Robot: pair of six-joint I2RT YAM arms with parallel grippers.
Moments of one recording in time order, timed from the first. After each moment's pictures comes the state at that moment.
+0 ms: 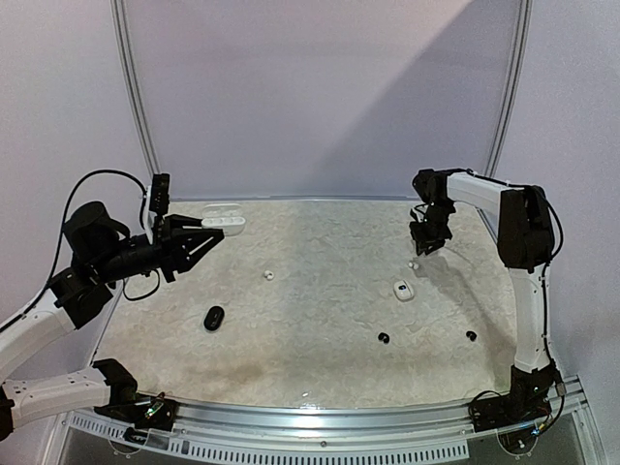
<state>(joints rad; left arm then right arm) -0.54 0.75 0.63 0.16 0.59 -0.18 0.29 2.29 1.92 -1.06 0.03 0.16</state>
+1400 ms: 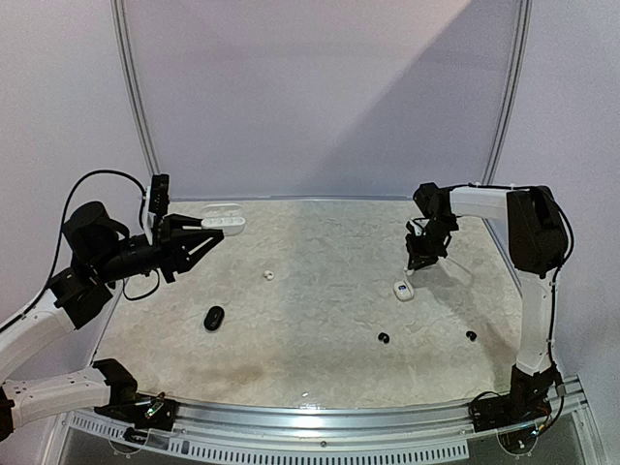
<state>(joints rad) -0.54 0.75 0.63 0.17 0.60 -0.15 0.32 2.16 1.63 -0.86 -0.15 0.24</state>
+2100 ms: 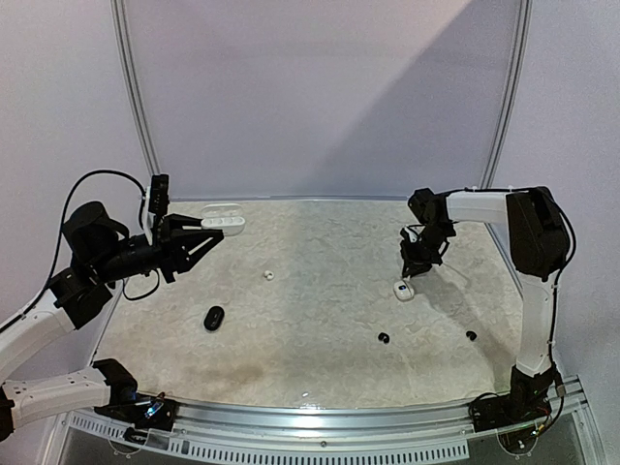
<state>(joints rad) -0.54 0.75 0.63 0.17 0.60 -0.14 0.36 2.12 1.55 -0.83 -0.21 0.29</state>
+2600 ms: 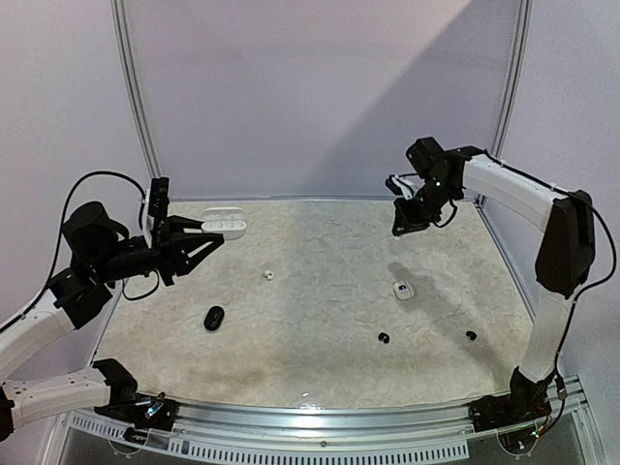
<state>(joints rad) -0.54 0.75 0.63 0.17 0.65 -0.10 0.46 1.91 1.74 -0.98 -0.20 0.12</state>
